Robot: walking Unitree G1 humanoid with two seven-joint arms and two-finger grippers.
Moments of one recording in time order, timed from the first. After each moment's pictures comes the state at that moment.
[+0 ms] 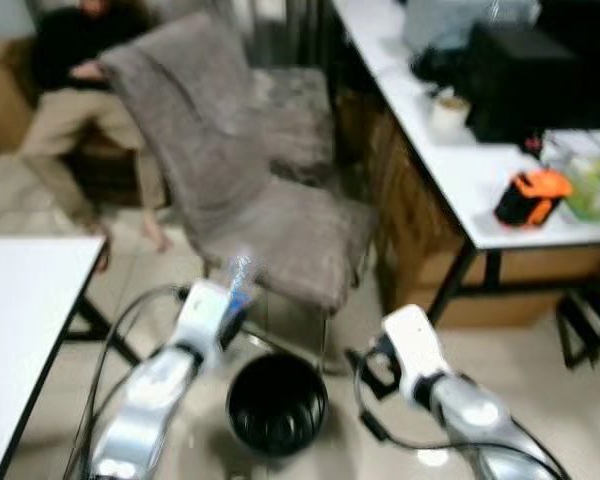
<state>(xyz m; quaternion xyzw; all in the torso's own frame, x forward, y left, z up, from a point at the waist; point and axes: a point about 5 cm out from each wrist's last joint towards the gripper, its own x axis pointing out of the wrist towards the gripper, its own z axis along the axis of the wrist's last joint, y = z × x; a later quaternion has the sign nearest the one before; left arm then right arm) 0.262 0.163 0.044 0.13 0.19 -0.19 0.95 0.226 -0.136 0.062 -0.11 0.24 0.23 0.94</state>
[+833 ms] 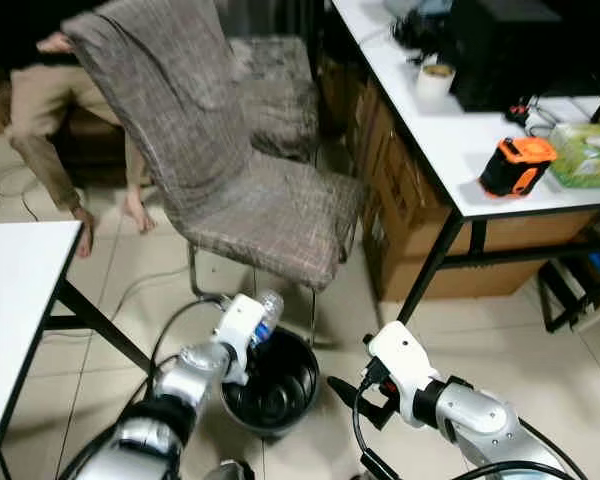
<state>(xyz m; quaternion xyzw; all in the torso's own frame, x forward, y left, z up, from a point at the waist) 0.298 0.142 0.000 0.11 0.35 -0.21 0.91 0.210 -0.122 0.074 -0.12 0.22 0.37 0.89</state>
